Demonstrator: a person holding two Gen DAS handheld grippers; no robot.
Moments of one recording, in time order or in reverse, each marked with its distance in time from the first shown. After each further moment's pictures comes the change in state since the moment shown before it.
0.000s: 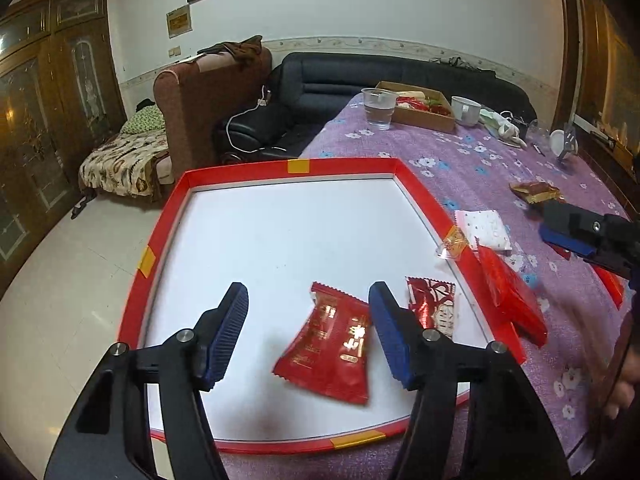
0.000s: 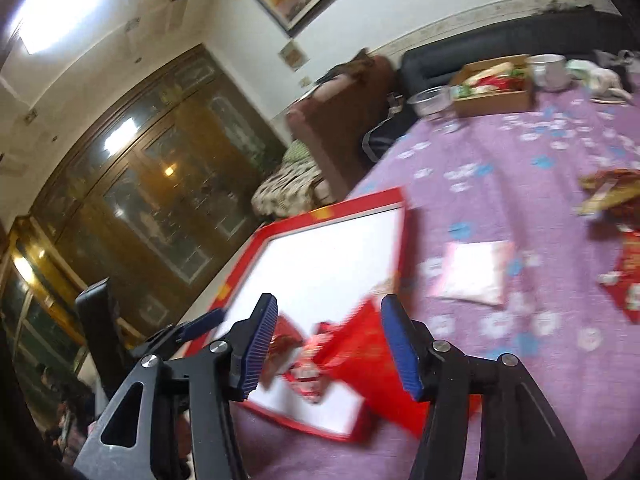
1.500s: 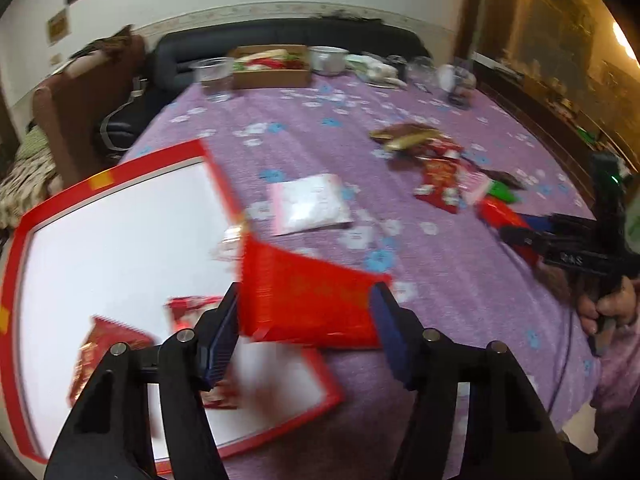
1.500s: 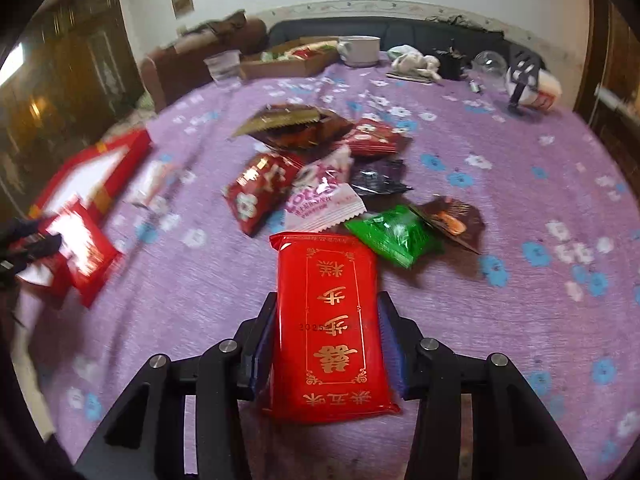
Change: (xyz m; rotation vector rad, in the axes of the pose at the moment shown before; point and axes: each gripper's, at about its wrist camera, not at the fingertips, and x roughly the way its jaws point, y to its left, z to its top) left arm 0.013 -0.123 0.013 0.235 0.136 -0.342; right arm -0.101 -0.144 -0.022 -0.091 0.139 -0.498
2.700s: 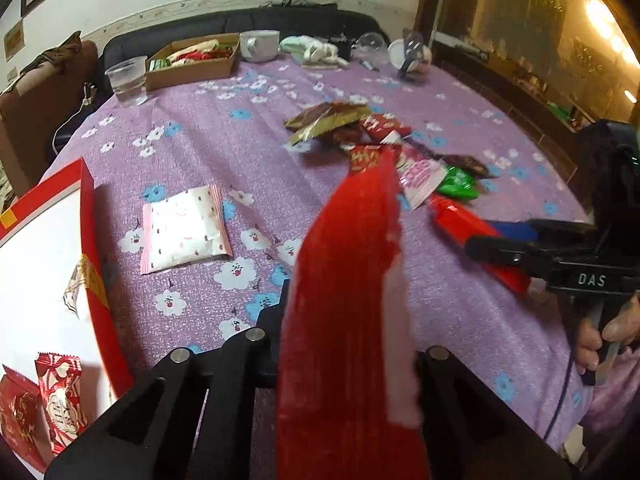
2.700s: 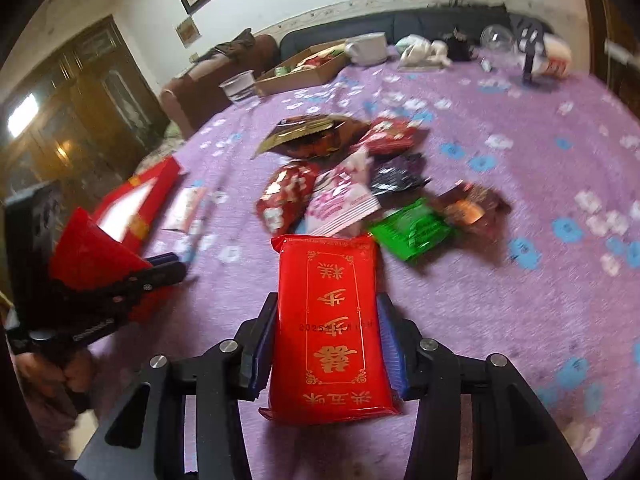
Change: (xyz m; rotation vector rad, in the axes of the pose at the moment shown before) left arm 0.044 -0.058 0.015 0.067 0.026 -0.115; right arm -0.005 -0.007 0.000 0.104 0.004 0.156
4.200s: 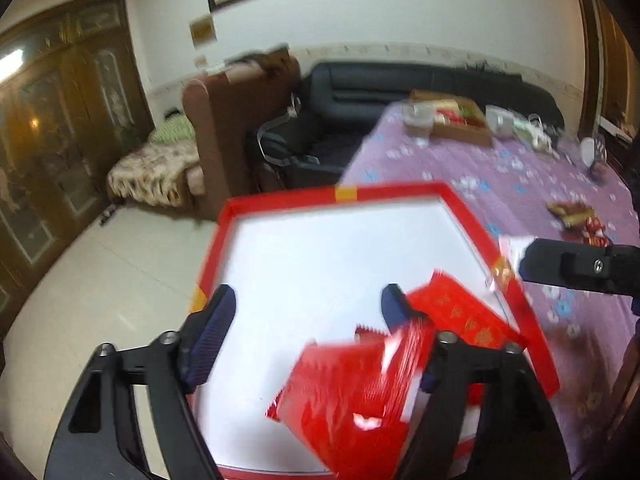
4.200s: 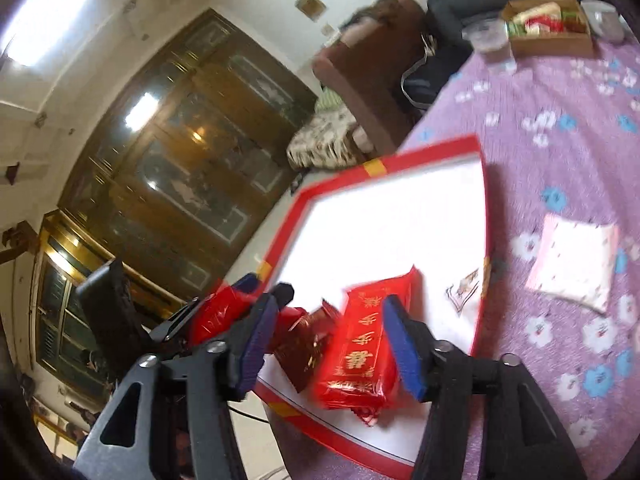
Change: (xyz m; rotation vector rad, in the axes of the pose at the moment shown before) left arm -0.118 0.163 -0.054 -0.293 -0.200 0.600; right arm 0.099 0.236 0.055 -0.054 0.073 0.540
